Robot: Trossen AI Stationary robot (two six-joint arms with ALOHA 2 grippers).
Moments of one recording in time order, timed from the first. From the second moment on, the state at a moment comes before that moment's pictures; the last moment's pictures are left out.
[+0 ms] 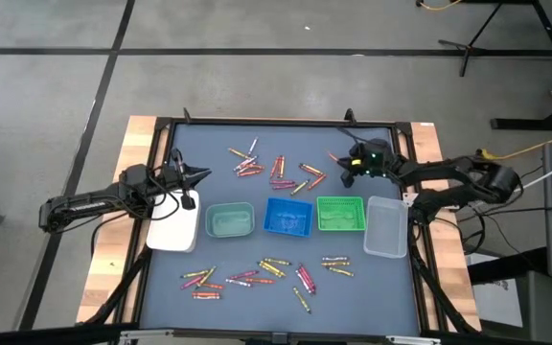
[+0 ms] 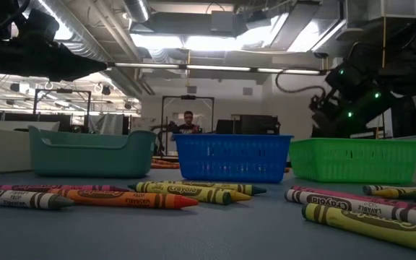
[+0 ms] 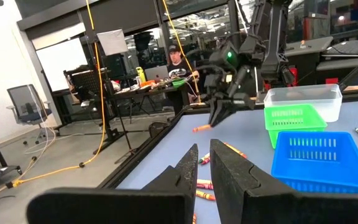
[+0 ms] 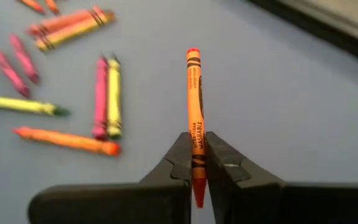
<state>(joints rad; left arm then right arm) 0.27 0.05 0.01 0.11 -0.09 0.19 -0.69 1.28 0.25 0.45 -0.15 0.02</state>
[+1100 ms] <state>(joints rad) 0.27 0.05 0.01 0.11 -0.09 0.19 -0.69 0.42 0.43 -0.34 -0.59 0.22</state>
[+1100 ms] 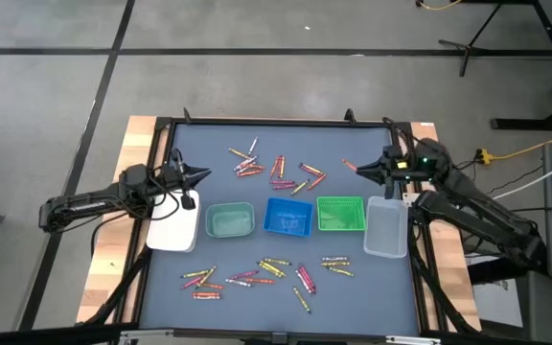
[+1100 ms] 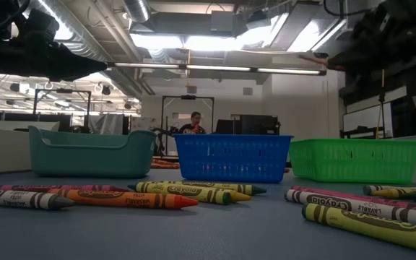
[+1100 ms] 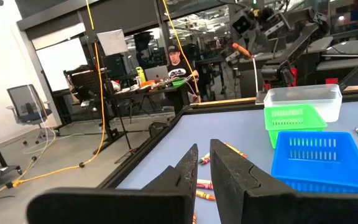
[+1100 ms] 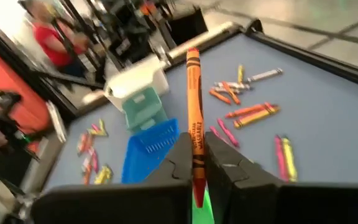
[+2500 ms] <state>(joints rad) 0.27 0.05 0.01 0.11 -0.09 0.19 -0.69 0.76 0.87 -1.57 -0.53 0.23</state>
